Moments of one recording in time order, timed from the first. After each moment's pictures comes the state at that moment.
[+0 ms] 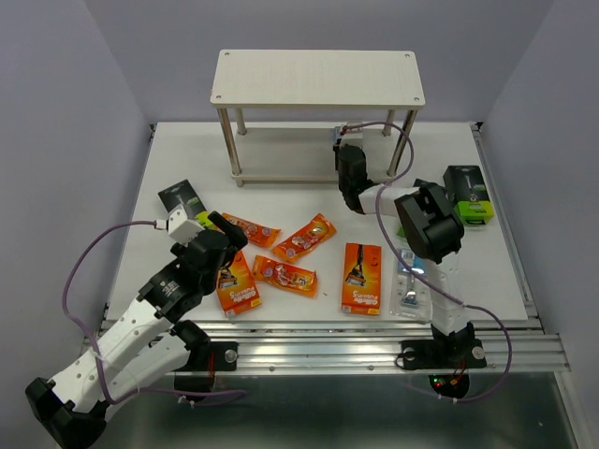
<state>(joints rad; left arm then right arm) -0.68 0.65 0.65 -0.59 -0.65 -1.05 0.48 2.23 1.43 0.69 0.59 -0.02</state>
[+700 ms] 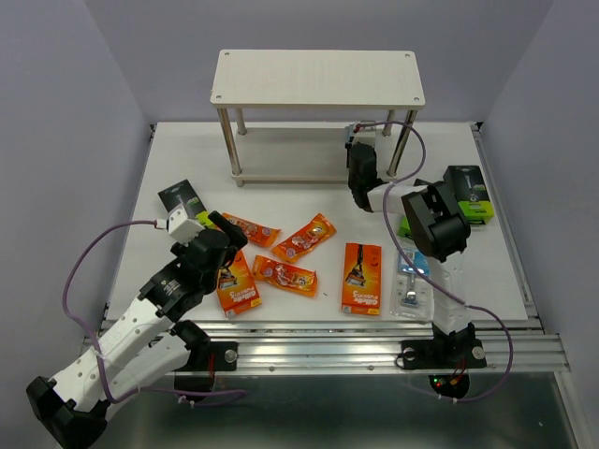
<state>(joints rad) -0.67 0.67 0.65 -0.59 -0.66 -1.05 0.42 2.22 1.40 0.70 0.59 -0.01</state>
